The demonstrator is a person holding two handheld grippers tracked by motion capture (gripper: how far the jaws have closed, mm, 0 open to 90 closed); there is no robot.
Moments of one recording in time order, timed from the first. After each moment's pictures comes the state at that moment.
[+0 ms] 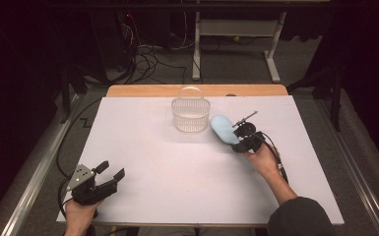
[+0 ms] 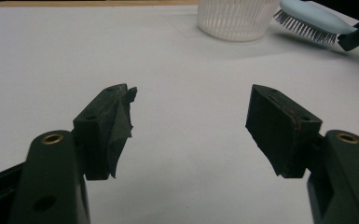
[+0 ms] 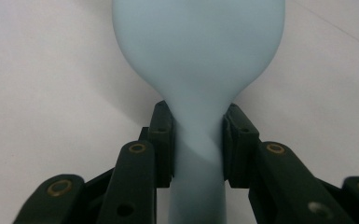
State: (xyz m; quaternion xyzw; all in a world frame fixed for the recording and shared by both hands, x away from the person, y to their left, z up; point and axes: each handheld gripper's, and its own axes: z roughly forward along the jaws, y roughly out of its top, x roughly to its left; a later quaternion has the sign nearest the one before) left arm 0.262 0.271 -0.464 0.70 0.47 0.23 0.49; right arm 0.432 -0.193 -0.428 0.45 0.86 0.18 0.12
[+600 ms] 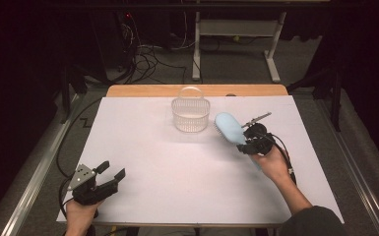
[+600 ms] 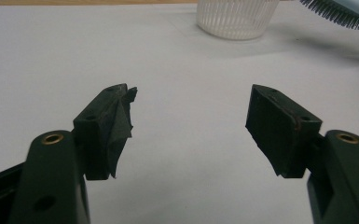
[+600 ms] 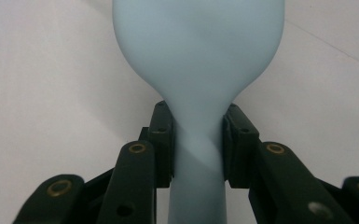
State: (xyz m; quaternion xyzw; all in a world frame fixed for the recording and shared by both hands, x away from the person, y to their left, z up) left arm 0.262 0.269 -0.464 0.70 0.47 0.23 0.49; right arm 0.409 -0.213 -0.407 0.44 0.86 0.23 0.13
